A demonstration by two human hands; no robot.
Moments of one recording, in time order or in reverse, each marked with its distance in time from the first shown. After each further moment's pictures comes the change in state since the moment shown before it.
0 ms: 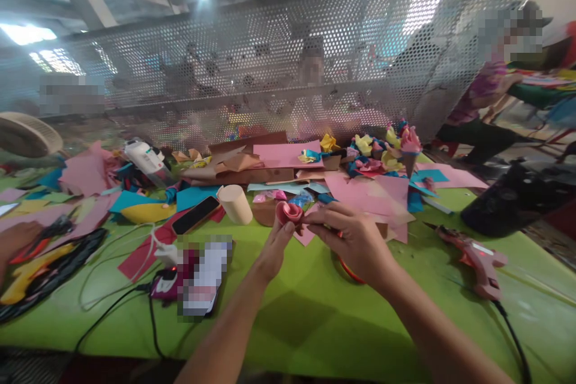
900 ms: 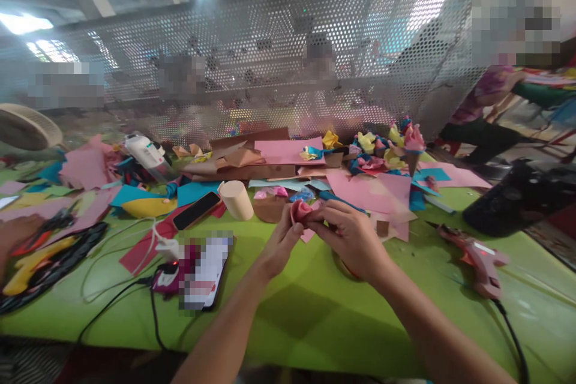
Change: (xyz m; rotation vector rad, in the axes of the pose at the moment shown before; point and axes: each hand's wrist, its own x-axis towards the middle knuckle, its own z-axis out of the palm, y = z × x) left_hand -0.005 0.025 0.006 0.322 -0.132 0.060; right_hand 0.001 0.003 0.008 -0.016 -0.021 0.013
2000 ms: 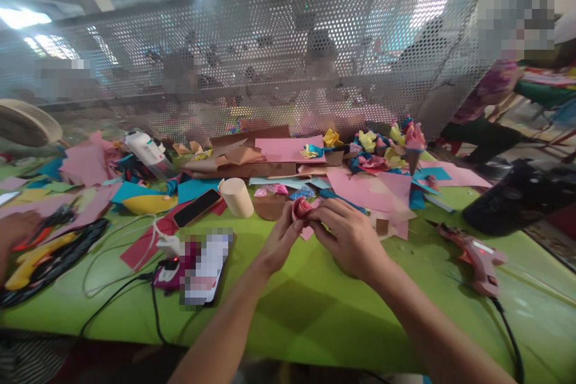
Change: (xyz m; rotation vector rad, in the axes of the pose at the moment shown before) left_hand 0.000 -0.009 -0.001 0.018 -0.012 0.016; right_hand -0.001 0.000 0.002 -0.306 0.002 -0.154
